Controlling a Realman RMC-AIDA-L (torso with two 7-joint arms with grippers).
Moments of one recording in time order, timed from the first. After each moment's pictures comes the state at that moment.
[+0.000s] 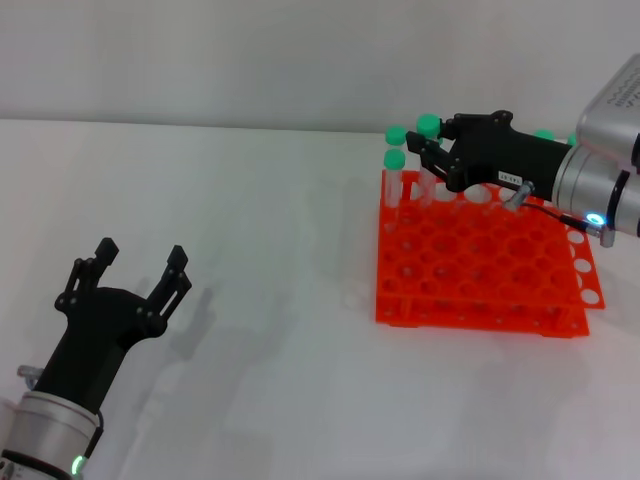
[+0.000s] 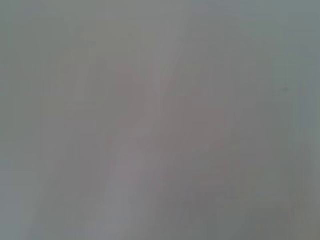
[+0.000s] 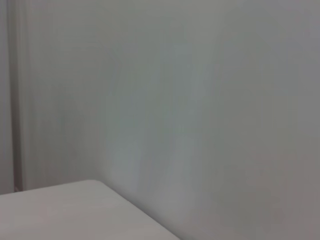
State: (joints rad) left arm -0.23 -2.10 2.60 0.32 -0.98 1.30 -0.14; right arm 0.75 2.03 -1.34 -0.46 2.04 0.87 -2.11
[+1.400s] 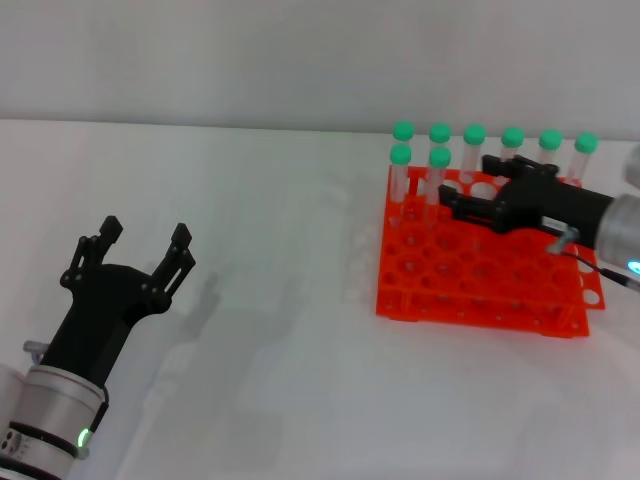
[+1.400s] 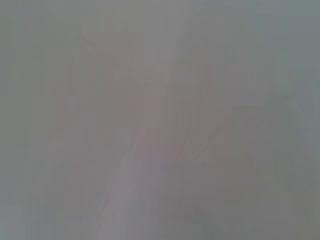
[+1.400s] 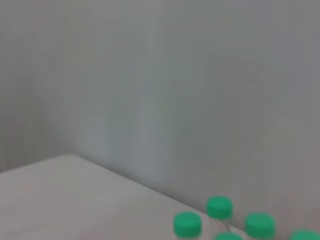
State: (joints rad) left arm -0.28 -2.09 2.59 0.31 -1.01 1.29 -0.14; right arm 0.63 2.01 -1.40 -0.49 2.08 0.84 -2.01
